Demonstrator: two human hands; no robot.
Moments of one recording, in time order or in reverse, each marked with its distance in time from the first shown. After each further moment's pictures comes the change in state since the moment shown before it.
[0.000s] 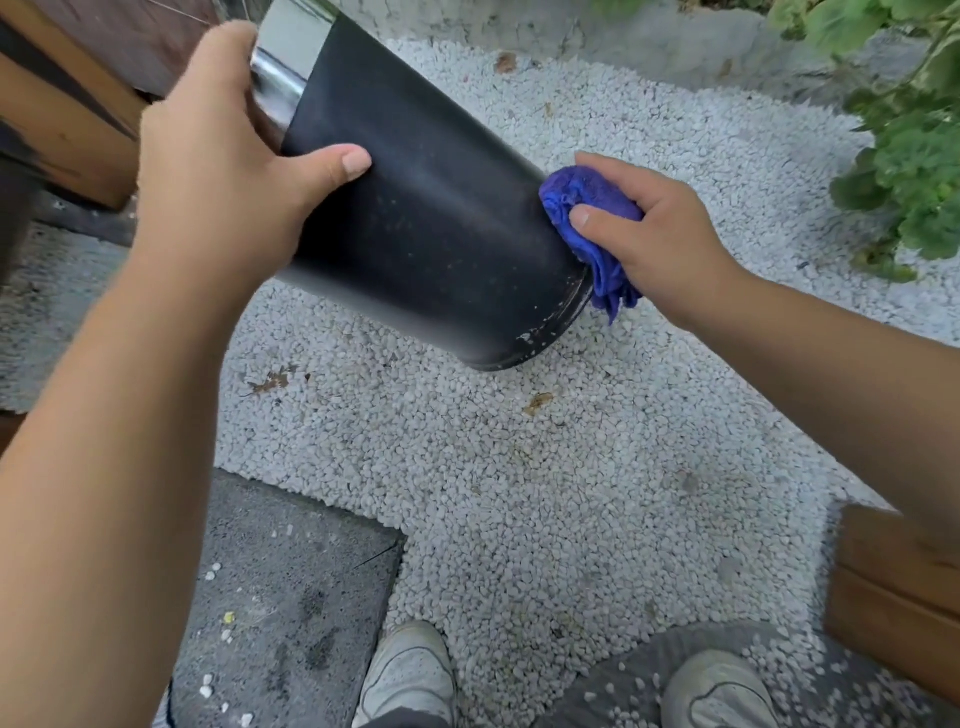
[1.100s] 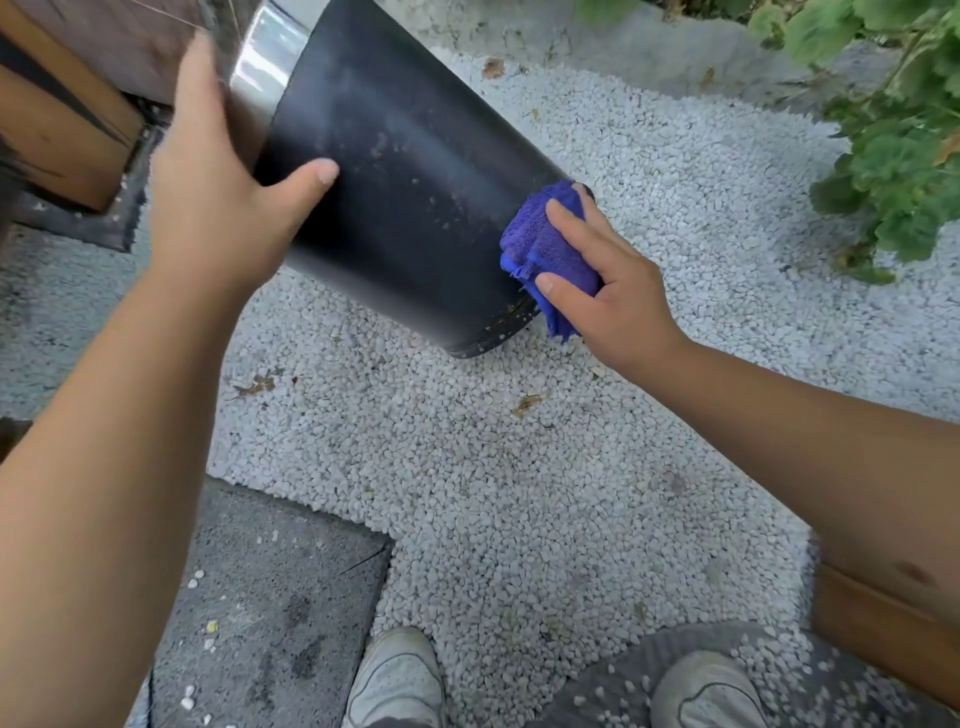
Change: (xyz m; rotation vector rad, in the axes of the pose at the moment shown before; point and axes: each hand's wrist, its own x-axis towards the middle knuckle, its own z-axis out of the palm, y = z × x) left_hand 0.000 -0.029 0.021 0.005 0.034 0.022; right_hand -0.025 0.046 0.026 -0.151 0.034 -0.256
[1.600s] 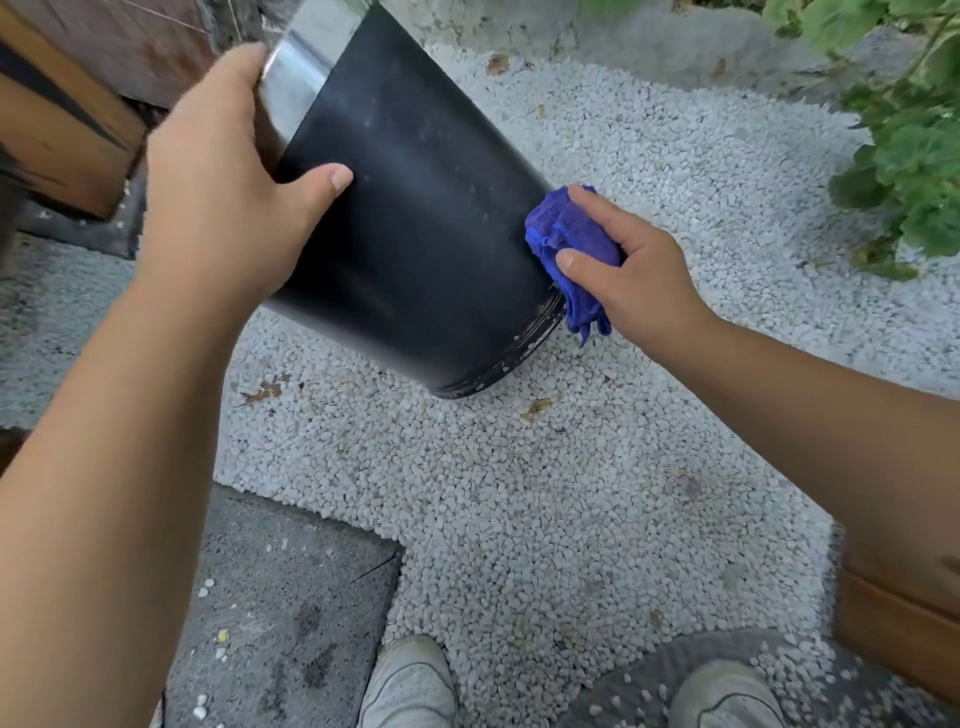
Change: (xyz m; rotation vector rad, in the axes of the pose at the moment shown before) left_hand 0.000 0.027 -0.011 0.170 -0.031 0.035; right_hand 0.019 -0.004 -0.010 0.176 0.000 0.252
